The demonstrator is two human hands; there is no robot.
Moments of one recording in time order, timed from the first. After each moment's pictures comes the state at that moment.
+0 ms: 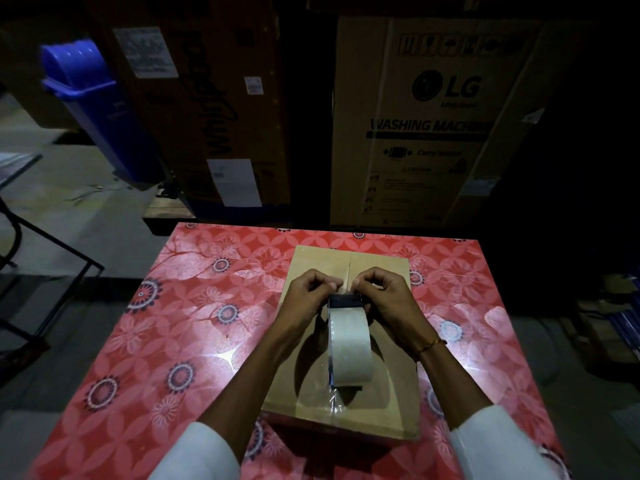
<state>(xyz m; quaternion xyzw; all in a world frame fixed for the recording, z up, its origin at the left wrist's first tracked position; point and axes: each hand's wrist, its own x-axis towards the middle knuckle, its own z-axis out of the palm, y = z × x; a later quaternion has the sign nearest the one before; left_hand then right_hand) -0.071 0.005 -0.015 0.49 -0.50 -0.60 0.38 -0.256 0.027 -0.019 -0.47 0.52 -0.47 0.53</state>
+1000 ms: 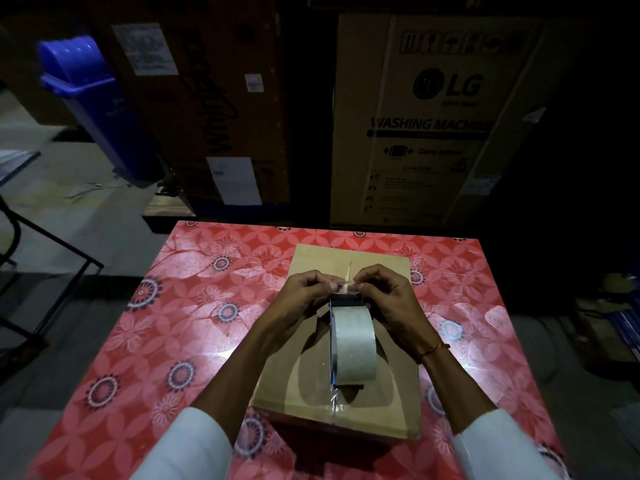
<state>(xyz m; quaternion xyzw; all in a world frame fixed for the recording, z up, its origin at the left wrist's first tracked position) -0.055 -0.006 -0.011 0.43 -0.48 -0.69 0.33 -0.259 0.031 -0.022 -0.48 0.48 -0.50 0.54</state>
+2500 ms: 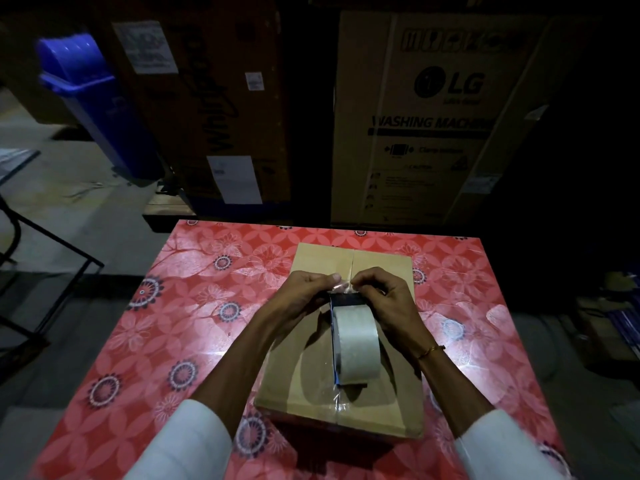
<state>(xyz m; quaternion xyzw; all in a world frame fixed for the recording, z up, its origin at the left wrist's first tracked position) -0.051 -0.015 -0.008 0.43 -0.48 -0.71 0.30 -0.244 0.035 -0.019 -0.52 0.53 -0.50 0.45</state>
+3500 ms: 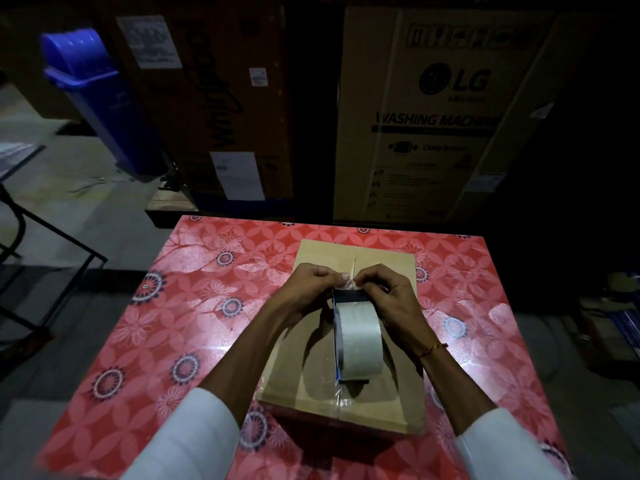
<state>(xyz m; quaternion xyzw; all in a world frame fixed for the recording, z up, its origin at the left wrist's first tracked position) -0.063 -0.015 0.003 0.48 -0.48 -0.68 0.29 -0.242 0.038 -0.013 -0.53 0.53 -0.49 0.43</state>
